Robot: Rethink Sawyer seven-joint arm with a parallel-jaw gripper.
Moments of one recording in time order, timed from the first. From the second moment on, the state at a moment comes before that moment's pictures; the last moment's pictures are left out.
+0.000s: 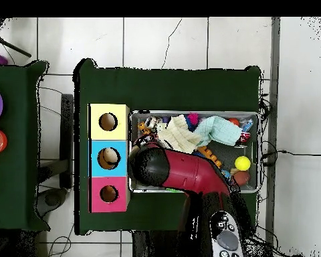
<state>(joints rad) -0.20 -0.80 -0.01 1.81 0.02 0.44 2.31</state>
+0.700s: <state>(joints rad) -0.21 -0.77 -0.01 1.82 0.03 0.34 2.31</state>
